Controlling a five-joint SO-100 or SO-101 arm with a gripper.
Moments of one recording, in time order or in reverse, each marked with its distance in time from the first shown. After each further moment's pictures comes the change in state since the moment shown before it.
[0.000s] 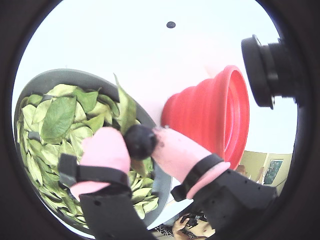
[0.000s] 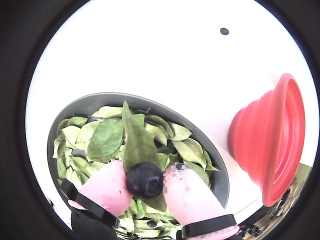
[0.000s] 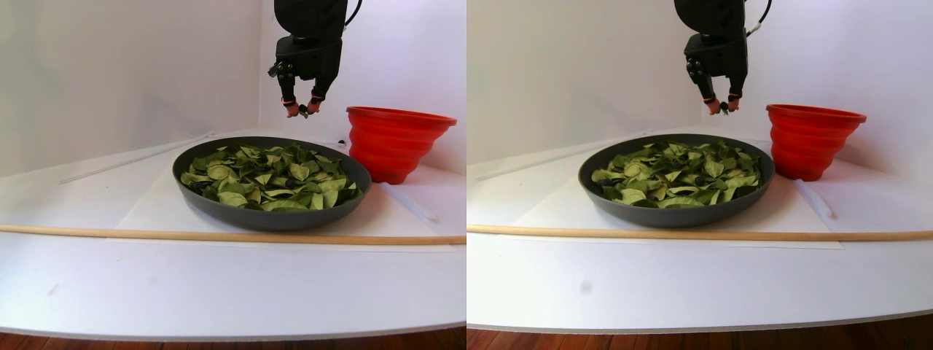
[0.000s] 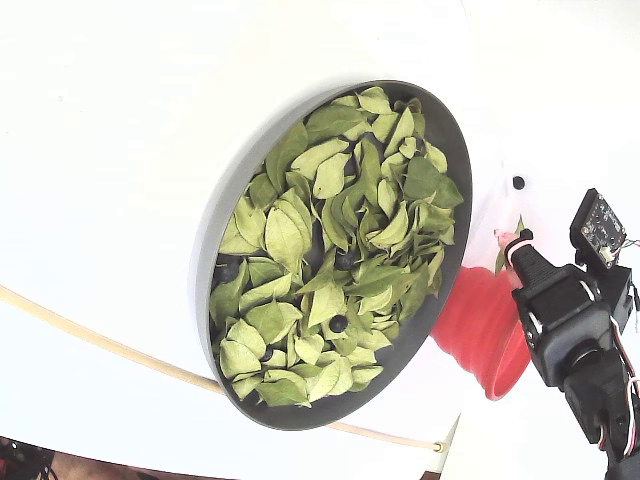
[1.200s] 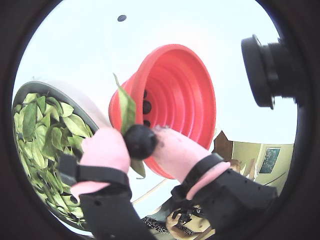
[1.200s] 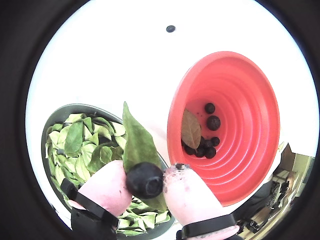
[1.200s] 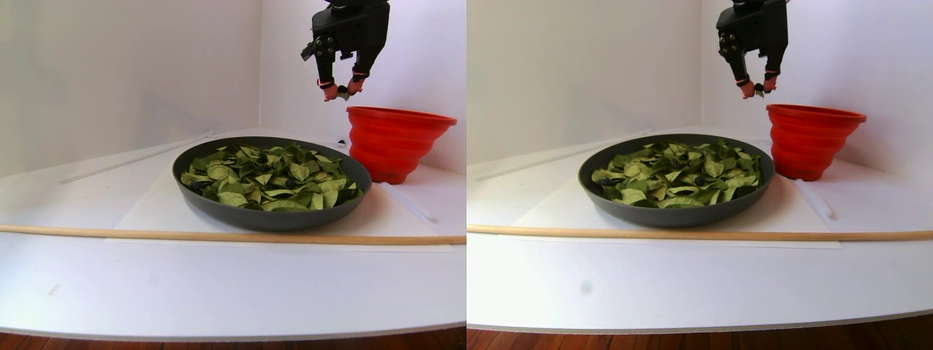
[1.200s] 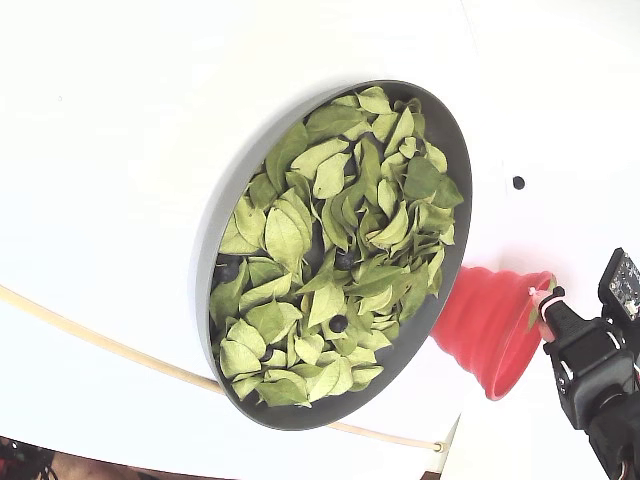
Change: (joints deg) arm 8.8 5.9 0.3 5.3 -3.1
